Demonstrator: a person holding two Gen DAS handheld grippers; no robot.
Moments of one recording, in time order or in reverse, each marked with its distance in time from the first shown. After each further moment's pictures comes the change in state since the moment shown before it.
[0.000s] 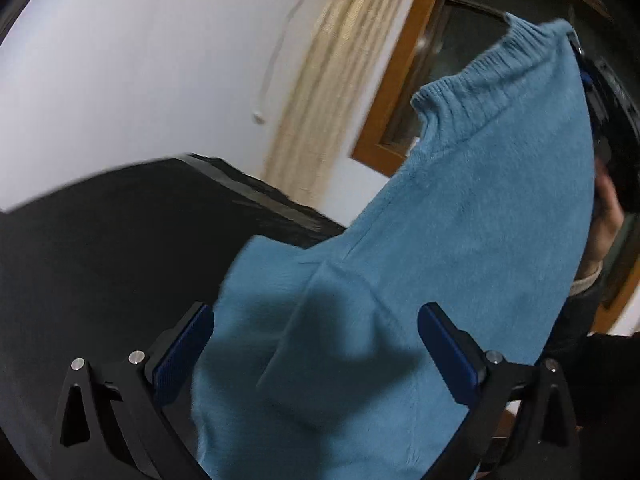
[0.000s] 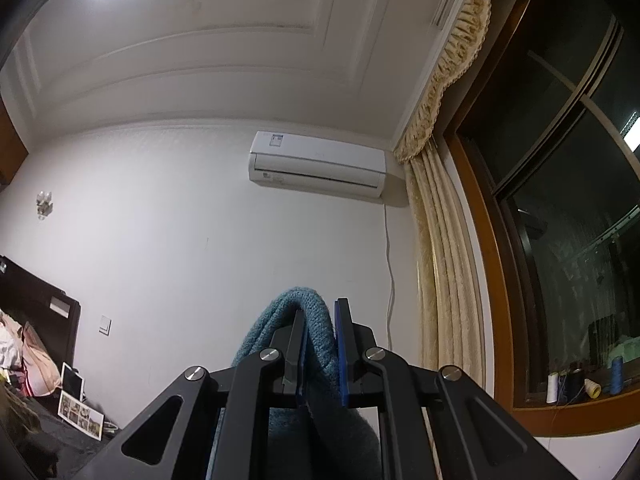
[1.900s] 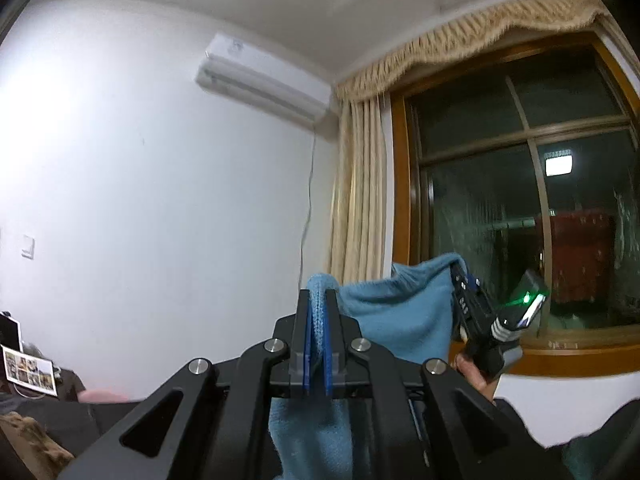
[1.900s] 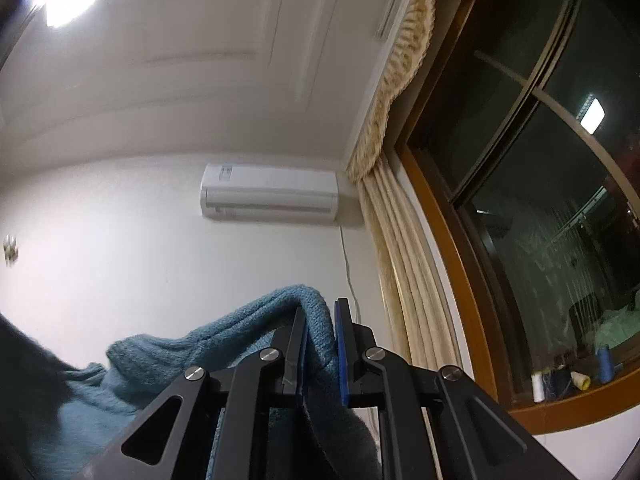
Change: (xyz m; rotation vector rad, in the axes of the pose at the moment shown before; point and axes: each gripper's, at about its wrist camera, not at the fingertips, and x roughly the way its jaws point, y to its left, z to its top) left arm -0.265 -0.209 0.046 0.247 -0.781 0.291; right arm 0.017 -0.064 0.038 0.144 -0.112 -0.137
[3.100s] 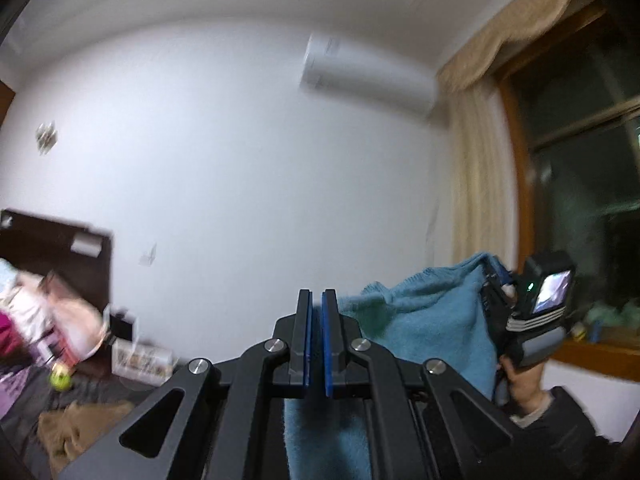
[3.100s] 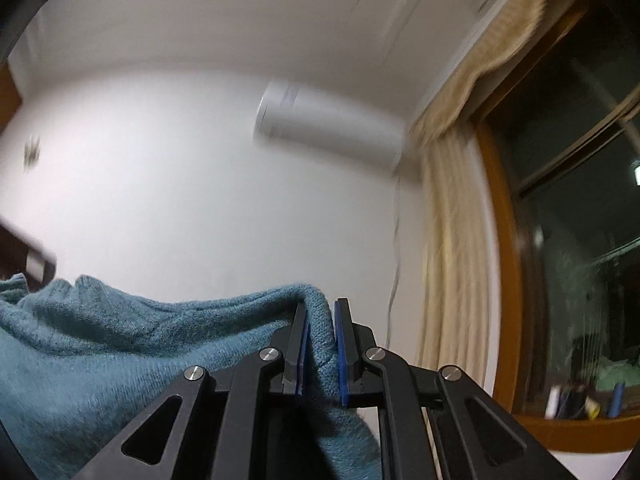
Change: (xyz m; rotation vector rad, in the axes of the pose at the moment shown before) left arm -0.024 0.118 0.000 0.061 0.155 0.516; right arm 0.095 0.180 -0.115 -0.302 0.315 0.093
